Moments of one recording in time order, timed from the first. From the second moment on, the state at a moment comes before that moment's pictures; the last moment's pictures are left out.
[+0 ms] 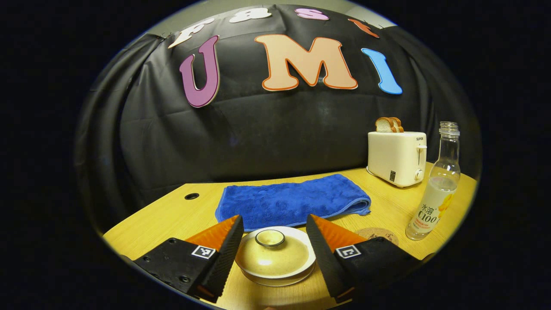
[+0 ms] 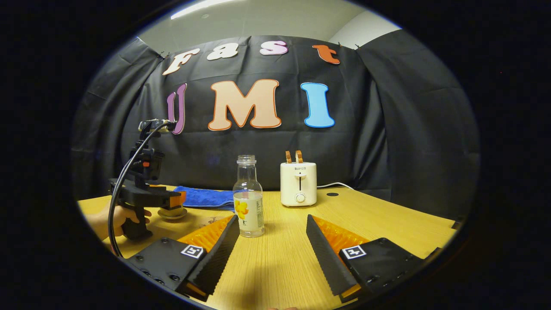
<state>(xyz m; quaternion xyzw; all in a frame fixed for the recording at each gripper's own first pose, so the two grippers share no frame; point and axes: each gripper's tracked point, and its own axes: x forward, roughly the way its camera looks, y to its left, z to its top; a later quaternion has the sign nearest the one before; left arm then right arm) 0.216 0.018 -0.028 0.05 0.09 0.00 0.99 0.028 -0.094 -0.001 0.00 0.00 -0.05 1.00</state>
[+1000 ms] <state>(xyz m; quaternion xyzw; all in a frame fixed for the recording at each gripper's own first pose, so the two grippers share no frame) 0.215 0.029 -0.025 0.06 0.08 0.01 1.00 0.028 -0.096 -0.001 0.00 0.00 -0.05 1.00</state>
